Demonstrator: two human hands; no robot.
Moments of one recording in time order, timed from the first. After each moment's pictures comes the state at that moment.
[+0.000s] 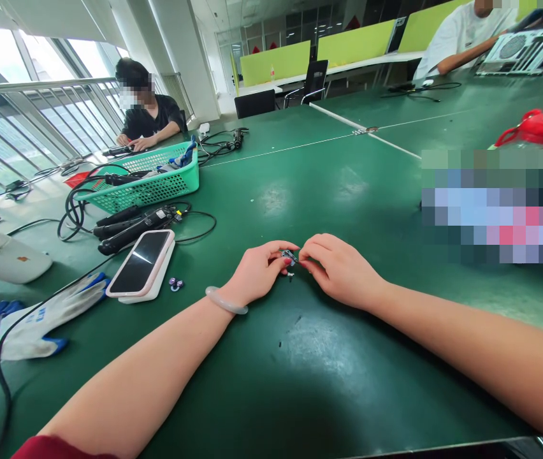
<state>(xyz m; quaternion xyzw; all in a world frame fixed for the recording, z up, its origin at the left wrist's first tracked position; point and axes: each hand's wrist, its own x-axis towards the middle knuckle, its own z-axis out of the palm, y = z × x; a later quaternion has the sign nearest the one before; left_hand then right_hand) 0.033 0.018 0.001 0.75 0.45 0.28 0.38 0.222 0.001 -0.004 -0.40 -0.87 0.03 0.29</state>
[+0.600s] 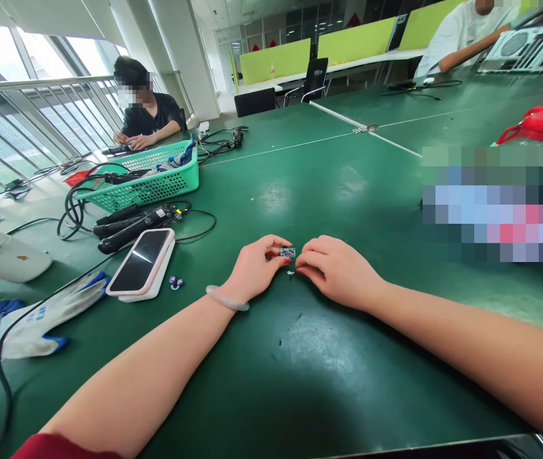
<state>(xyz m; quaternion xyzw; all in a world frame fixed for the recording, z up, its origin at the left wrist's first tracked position) 0.034 0.020 0.003 0.73 0.49 0.32 0.34 0.221 0.000 -0.008 -0.38 -0.89 -0.01 0.27</state>
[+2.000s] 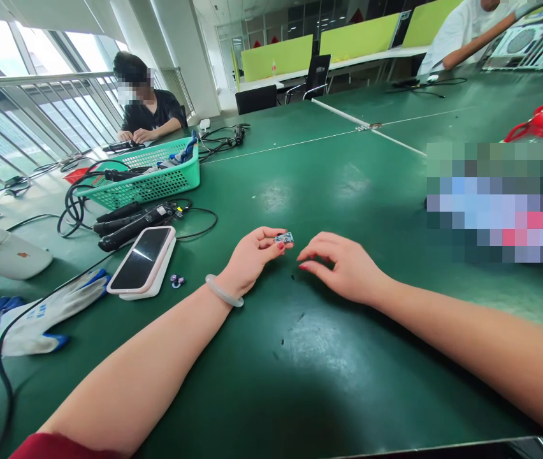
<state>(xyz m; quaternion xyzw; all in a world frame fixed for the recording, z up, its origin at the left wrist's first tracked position) 0.030 0.029 0.001 0.54 0.40 0.43 0.60 0.222 0.000 -0.005 -0.42 -0.83 0.14 0.33</state>
